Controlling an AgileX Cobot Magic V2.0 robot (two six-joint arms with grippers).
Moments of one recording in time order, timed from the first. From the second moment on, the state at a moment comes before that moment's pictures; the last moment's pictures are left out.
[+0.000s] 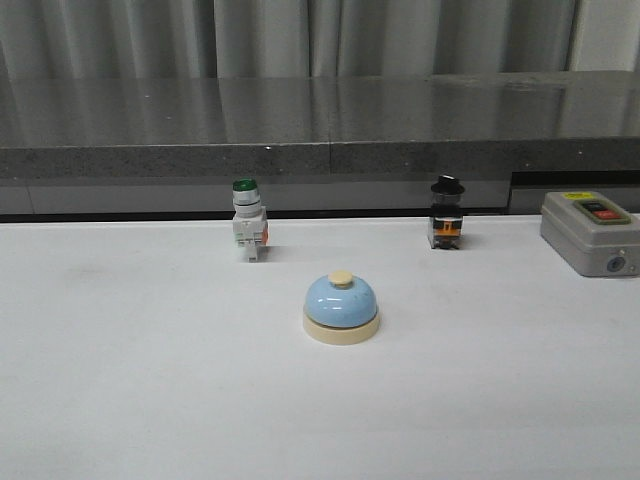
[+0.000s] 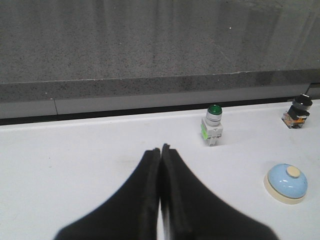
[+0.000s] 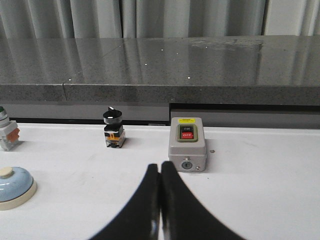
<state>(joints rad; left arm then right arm) -0.23 0.56 -0.47 -0.09 0.27 -0.04 0.10 -0.01 0.03 -0.02 0.07 0.06</state>
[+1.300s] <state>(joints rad) -0.09 0.00 0.00 0.00 0.15 -0.04 0.10 -0.01 0.03 -0.02 0.07 0.06</state>
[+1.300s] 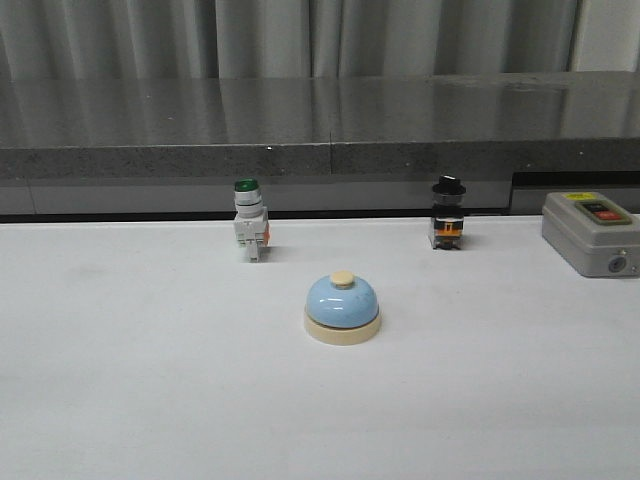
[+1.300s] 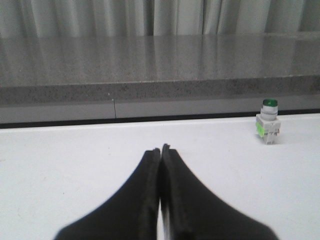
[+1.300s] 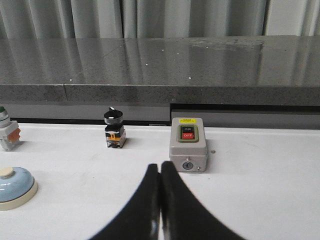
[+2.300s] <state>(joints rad) -0.09 0.00 0.00 0.00 0.05 -0.04 0.10 -0.01 0.03 -0.02 0.07 0.06</state>
